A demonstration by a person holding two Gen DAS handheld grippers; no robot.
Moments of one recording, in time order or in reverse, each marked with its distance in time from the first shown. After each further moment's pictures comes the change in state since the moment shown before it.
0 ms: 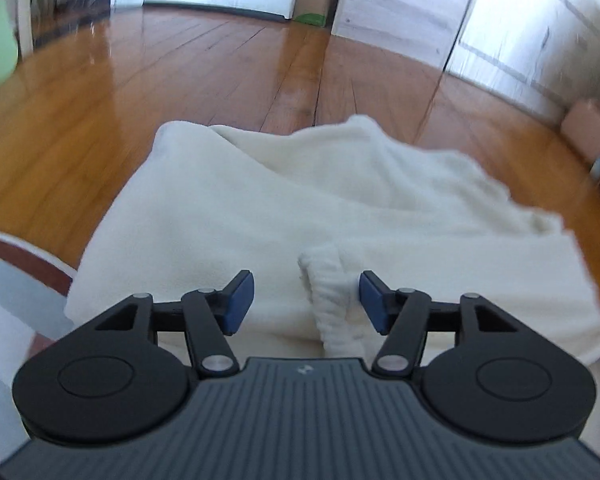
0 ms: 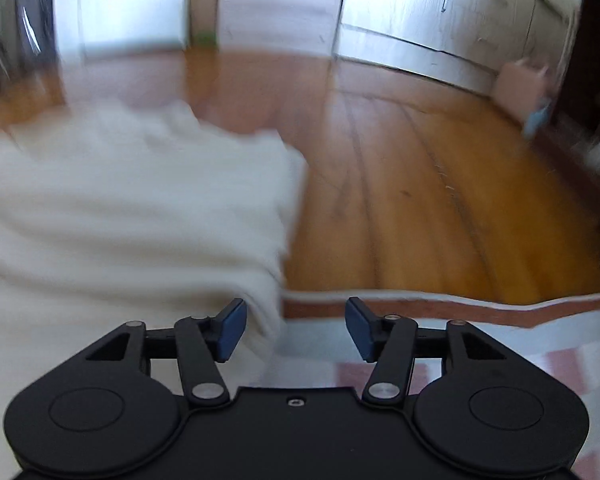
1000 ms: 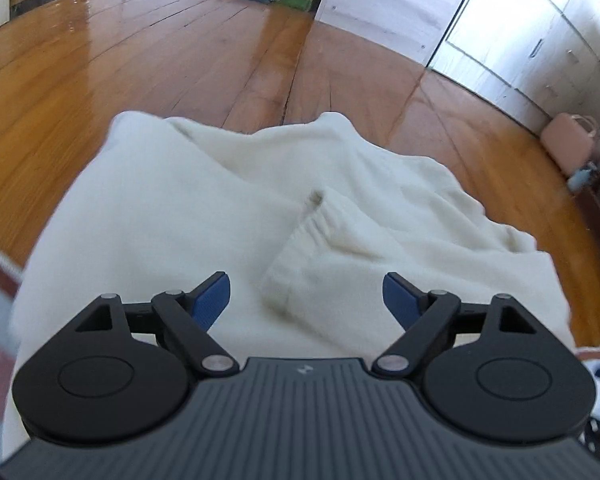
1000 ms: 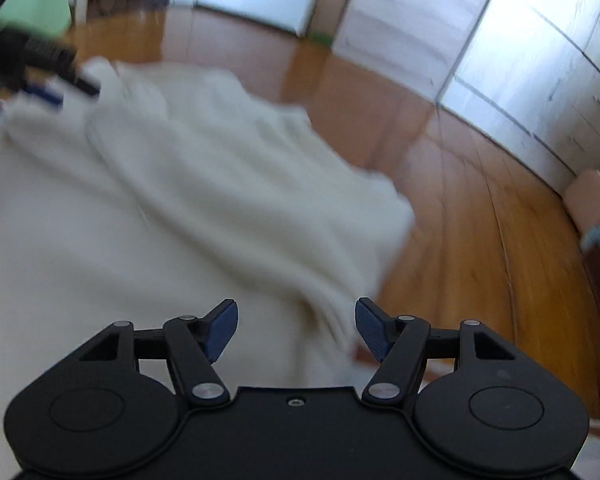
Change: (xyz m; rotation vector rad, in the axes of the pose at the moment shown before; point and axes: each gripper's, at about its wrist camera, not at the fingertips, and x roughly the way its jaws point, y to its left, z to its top) left arm 0.041 -0.009 0.034 -0.044 0.076 -0.081; right arm 0.012 0.071 -0.002 -0.437 0.088 -0.038
